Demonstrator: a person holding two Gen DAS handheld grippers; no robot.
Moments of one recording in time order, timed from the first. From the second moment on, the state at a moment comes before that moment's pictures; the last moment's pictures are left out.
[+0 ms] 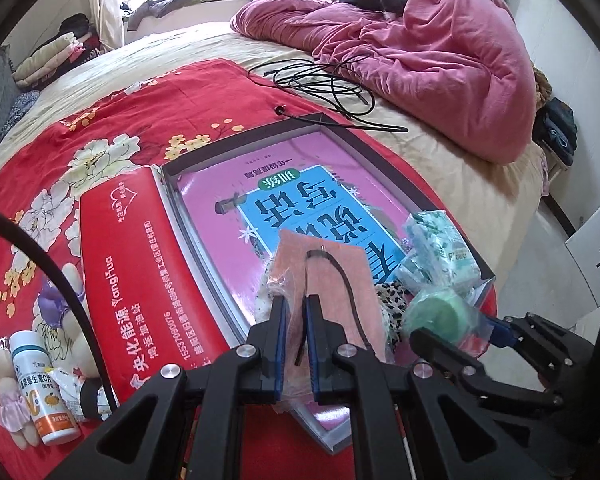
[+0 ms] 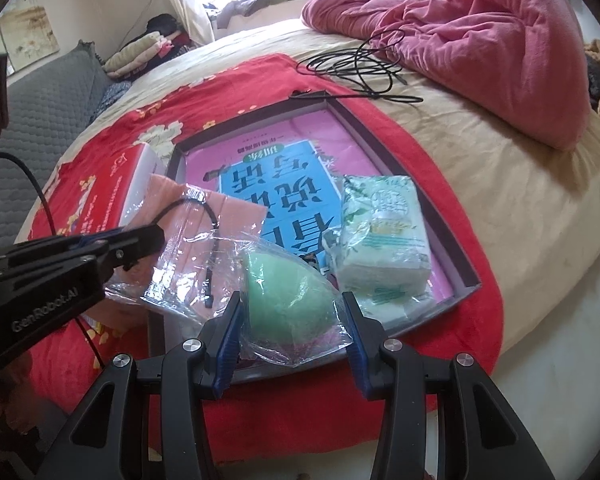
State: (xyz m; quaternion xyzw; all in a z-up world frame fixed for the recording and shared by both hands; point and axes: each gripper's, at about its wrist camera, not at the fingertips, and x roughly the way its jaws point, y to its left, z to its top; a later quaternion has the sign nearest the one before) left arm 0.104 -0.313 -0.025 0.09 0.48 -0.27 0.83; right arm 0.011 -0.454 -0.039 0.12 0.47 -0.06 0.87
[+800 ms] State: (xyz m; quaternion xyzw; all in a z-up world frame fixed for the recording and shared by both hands) left arm 0.110 -0.312 -0.032 0.07 0.49 -0.27 0.83; right arm 0.030 -0.462 -0.064 0.11 0.48 -0.09 0.87
